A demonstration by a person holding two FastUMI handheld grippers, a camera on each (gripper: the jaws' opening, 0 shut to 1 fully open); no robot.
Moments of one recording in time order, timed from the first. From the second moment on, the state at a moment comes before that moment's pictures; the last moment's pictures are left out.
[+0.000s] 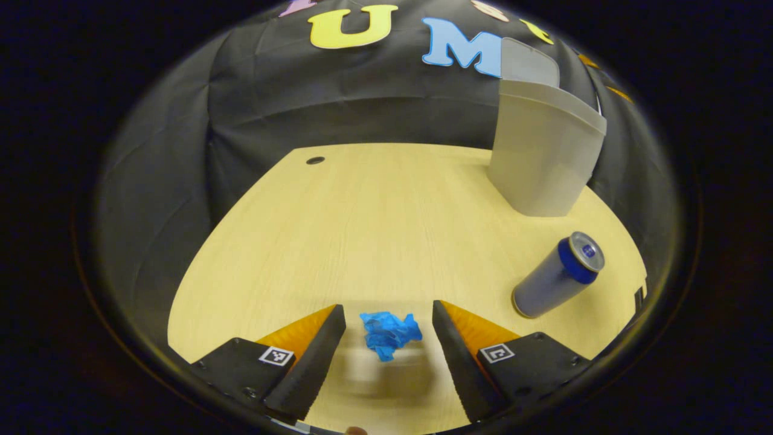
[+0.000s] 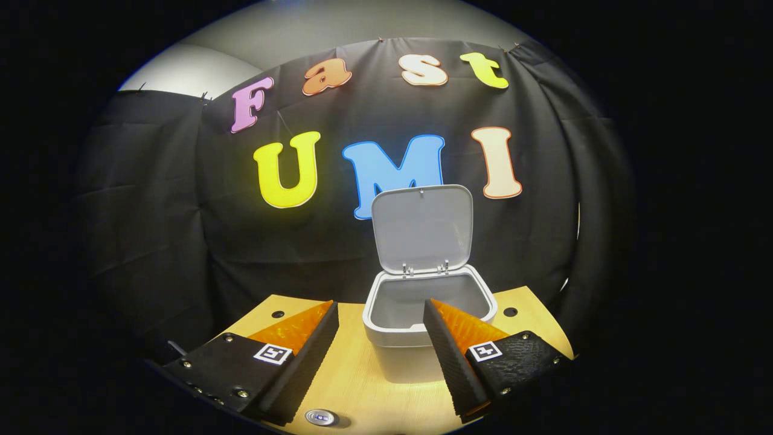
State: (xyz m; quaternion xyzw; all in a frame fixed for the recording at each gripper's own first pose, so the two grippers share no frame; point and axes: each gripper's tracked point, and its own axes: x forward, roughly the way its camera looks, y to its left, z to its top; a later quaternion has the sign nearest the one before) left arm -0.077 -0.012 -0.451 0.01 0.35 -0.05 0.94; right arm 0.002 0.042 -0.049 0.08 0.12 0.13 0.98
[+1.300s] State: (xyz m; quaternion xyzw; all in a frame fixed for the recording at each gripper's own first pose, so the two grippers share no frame) left arm -0.059 0.001 -0.484 0.06 0.37 -0.03 0.93; right arm -0.007 0.041 -0.070 0.07 0.15 0.13 0.98
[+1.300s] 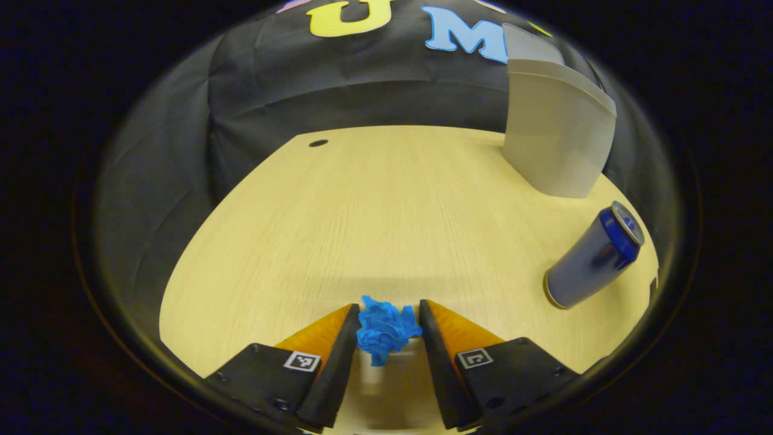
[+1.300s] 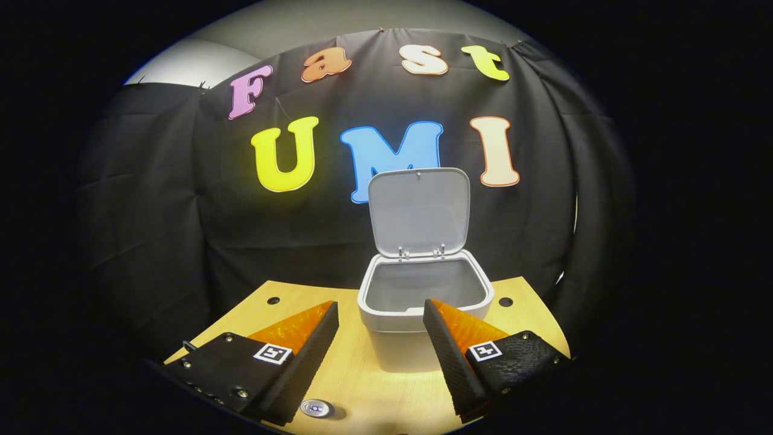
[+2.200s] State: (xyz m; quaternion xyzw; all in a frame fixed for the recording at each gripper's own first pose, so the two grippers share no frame) left arm -0.017 0.003 -0.399 0.05 0.30 -0.02 0.95; right arm -0.037 0.078 -0.122 0.05 0.20 0.18 0.96
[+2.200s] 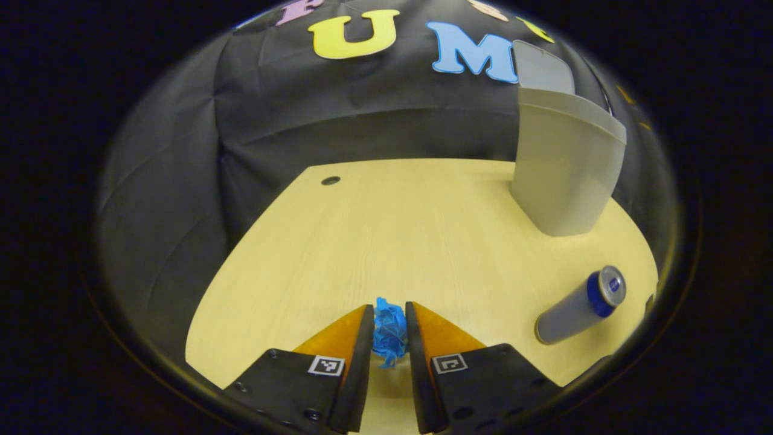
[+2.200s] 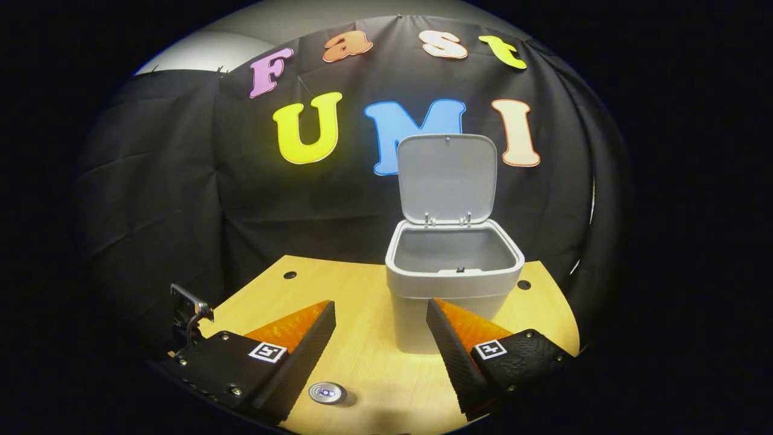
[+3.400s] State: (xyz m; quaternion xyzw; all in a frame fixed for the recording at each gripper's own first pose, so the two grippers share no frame) left arm 0.088 -0.049 -0.177 0.00 0.13 -0.05 0.99; right arm -0.087 0.137 -0.242 0.01 0.31 0.28 0.91
